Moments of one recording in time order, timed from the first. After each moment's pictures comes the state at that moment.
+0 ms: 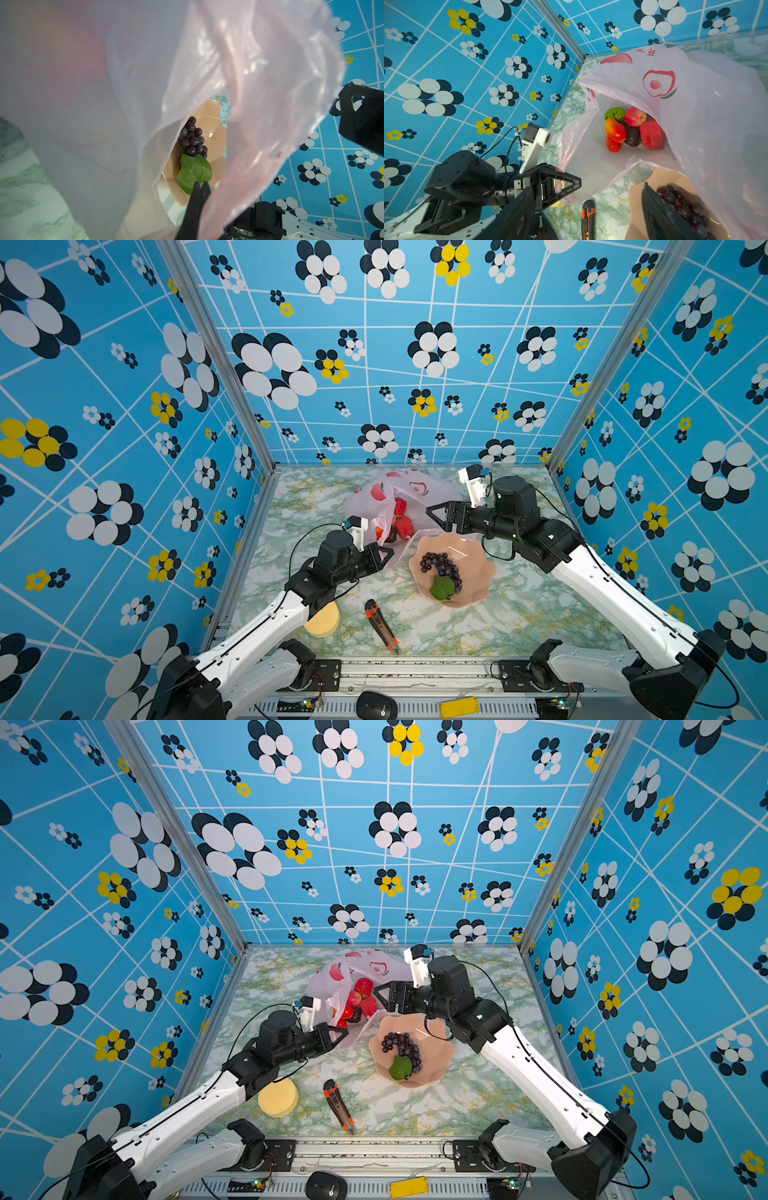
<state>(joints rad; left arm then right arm) -0.56 0.99 0.61 -0.06 0.35 -0.92 0.62 1.18 1.24 -0.50 -0.24 0.51</state>
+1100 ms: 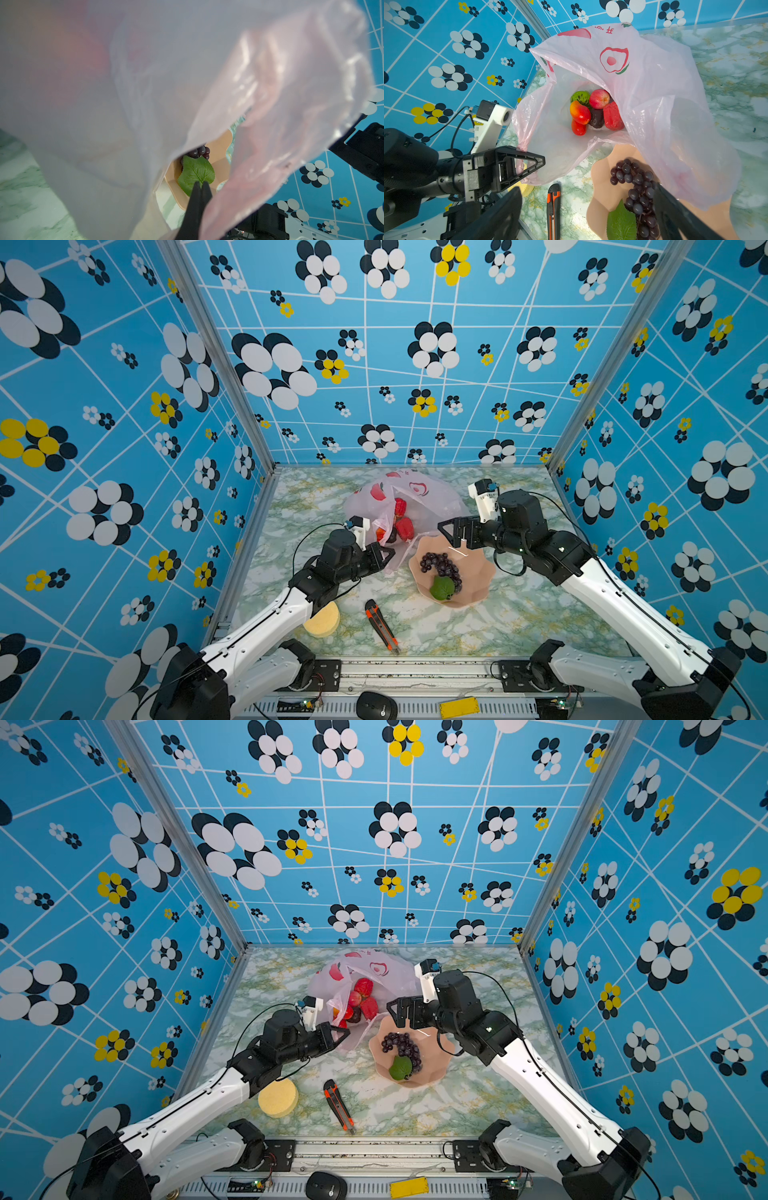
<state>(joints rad) -0.56 1.03 0.61 -0.03 0.35 -0.92 0.62 1.13 1.16 -0.61 -0.12 0.43</state>
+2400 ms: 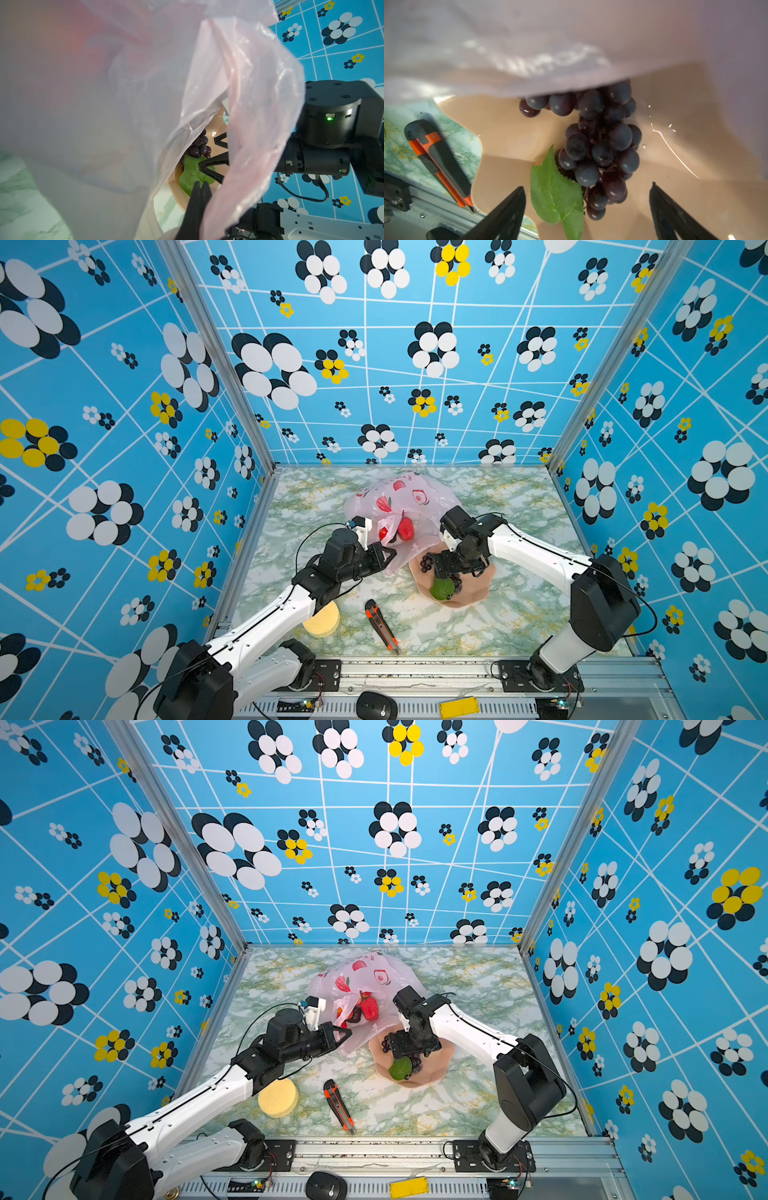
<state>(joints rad) -0.56 1.06 0.60 -0.01 0.37 -0.92 0.65 1.66 1.20 -0.95 -0.09 0.32</state>
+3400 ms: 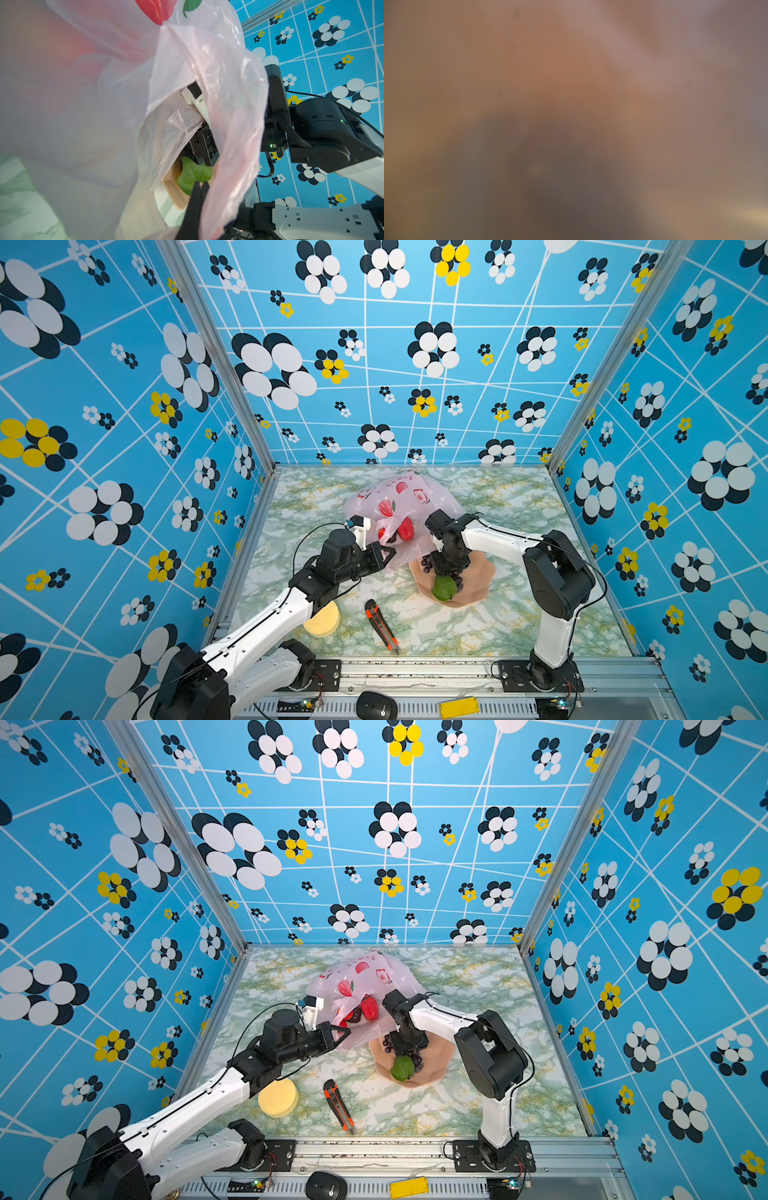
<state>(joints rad) -0.56 1.03 0.60 -0.01 0.37 -0.92 0.65 1.86 1.23 -0.82 0.03 0.31</state>
